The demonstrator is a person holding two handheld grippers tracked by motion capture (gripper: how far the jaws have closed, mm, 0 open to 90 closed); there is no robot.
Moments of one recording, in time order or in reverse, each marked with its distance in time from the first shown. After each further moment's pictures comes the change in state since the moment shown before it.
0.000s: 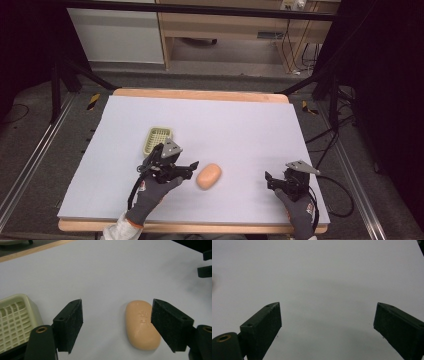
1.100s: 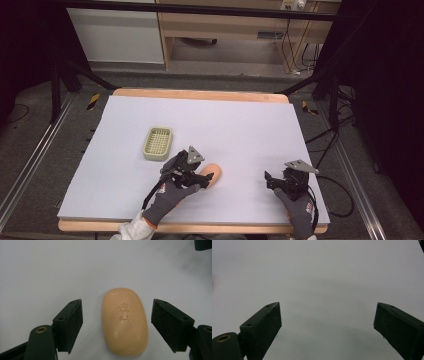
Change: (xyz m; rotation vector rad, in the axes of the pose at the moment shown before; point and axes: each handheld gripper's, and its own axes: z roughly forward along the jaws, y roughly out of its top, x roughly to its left) left arm -0.031 -0.006 0.048 0.128 -0.061 0.069; right arm 0.001 0.001 0.002 0.009 -0.001 0.001
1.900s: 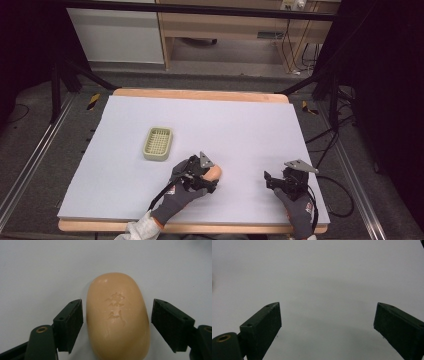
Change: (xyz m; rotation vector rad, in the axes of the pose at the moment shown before) left arm -0.013 -0.007 0.033 0.104 -0.001 0.046; right arm 0.001 0.000 0.001 0.003 0.003 0.003
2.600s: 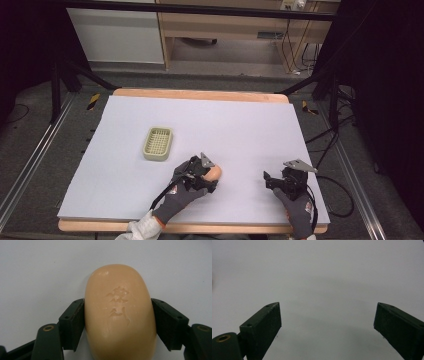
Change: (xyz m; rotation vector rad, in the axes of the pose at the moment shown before) left arm 0.002 -0.002 0.009 0.037 -0.005 -0.015; right arm 0.001 0.000 0.002 0.009 0.001 -0.005
